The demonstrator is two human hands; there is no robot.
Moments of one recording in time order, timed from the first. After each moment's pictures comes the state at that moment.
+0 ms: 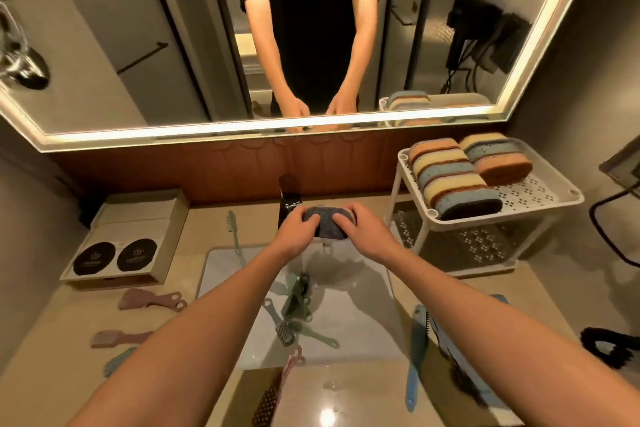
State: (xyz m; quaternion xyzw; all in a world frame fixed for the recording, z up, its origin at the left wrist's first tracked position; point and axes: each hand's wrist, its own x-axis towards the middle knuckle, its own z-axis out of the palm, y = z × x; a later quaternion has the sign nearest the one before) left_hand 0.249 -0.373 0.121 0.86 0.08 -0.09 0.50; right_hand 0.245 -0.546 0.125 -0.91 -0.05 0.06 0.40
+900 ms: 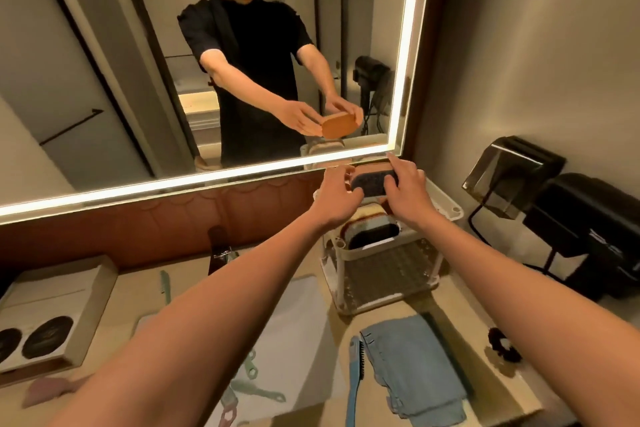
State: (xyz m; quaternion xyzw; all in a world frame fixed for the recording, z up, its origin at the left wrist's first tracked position) left_hand 0.273 -0.596 0.259 0.86 -0.21 0.00 0.46; right_hand 0.252 -0.765 0.243 -0.91 0.03 -0.18 0.37
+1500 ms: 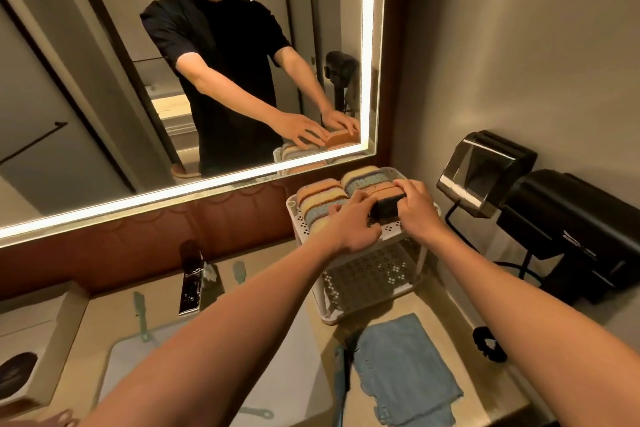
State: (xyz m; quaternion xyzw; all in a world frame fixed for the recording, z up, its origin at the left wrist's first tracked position) left_hand 0.267 -0.667 0.225 0.92 -0.33 -0.04 0.22; right_hand 0.255 -0.839 0.197 -0.91 0.13 -0.12 0.39
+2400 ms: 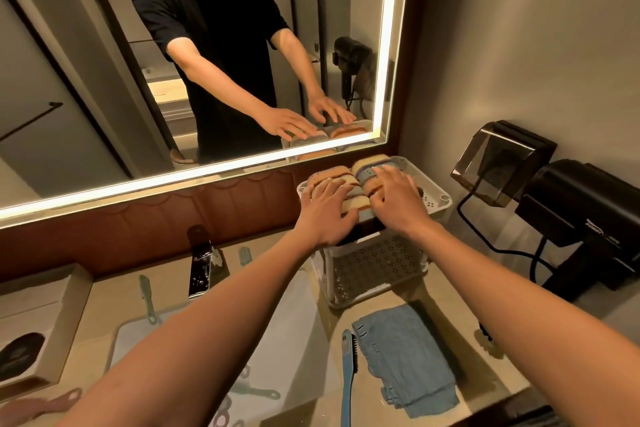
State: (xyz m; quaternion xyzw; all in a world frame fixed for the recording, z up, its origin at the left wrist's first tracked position) left_hand 0.287 -0.599 0.203 0.93 -0.30 0.04 0.19; right_hand 0.252 -0.779 0.212 -0.96 0.04 -0.13 0.23
